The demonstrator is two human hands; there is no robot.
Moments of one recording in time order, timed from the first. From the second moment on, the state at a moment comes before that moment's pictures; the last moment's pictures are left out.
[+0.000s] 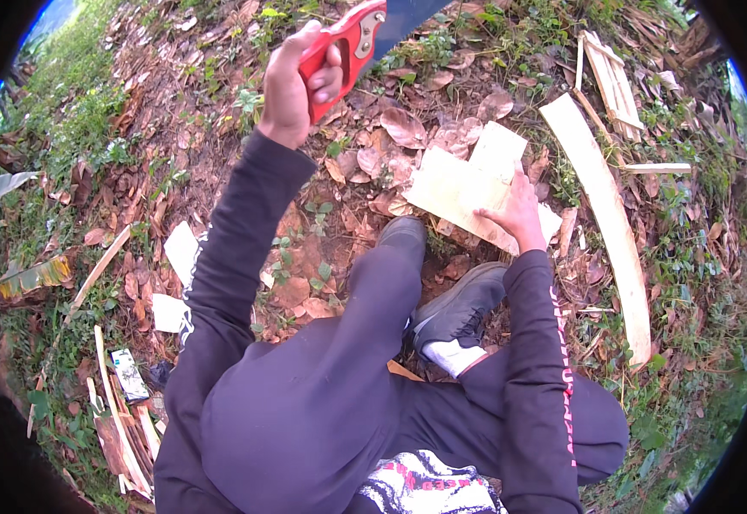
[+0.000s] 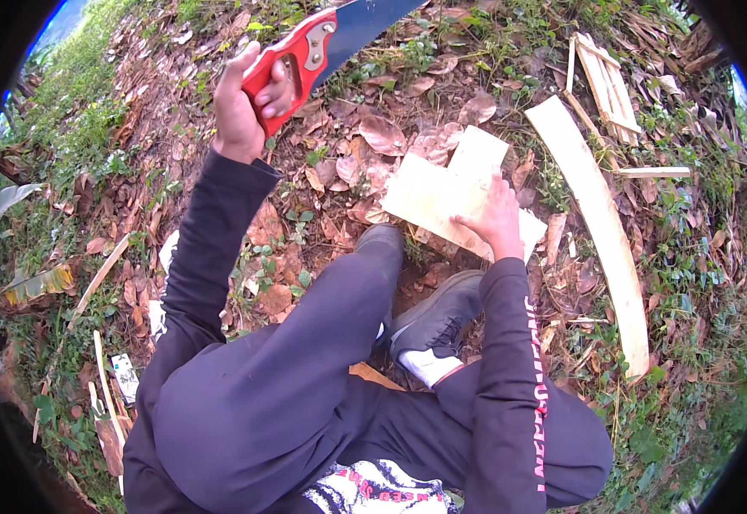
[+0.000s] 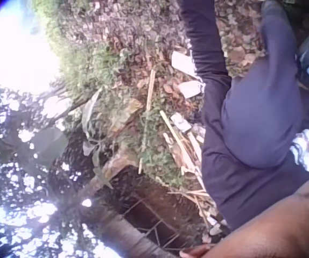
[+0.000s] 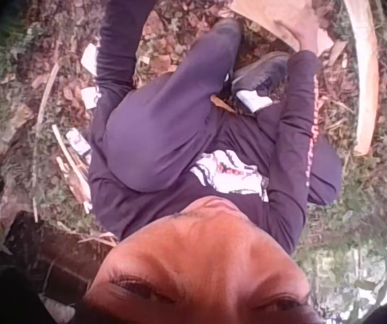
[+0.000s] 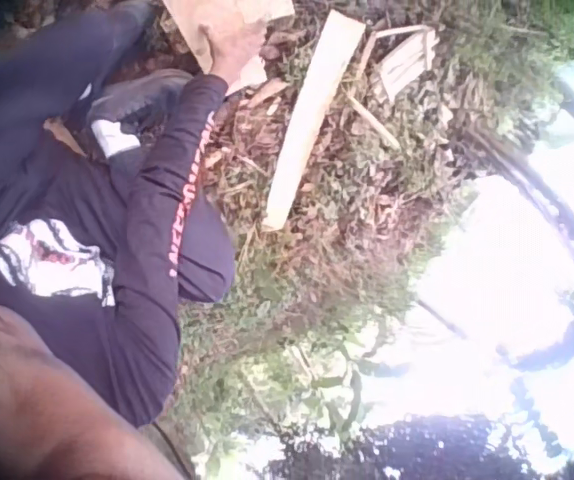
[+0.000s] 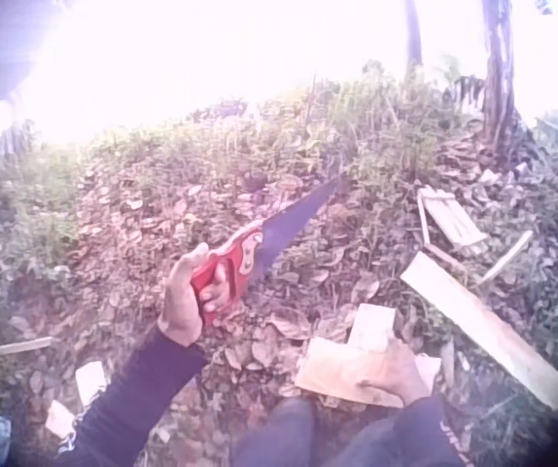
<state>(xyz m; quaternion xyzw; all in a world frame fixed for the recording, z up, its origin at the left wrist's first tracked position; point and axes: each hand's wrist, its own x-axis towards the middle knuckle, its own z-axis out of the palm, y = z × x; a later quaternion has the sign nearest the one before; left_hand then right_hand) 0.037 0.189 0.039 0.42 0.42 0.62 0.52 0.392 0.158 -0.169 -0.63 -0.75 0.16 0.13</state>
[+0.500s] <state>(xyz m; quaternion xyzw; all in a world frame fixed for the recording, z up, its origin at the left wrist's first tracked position) 0.050 0.062 -0.027 0.35 0.47 0.61 0.54 0.351 0.136 -0.168 -0.71 -0.68 0.17 -0.02</state>
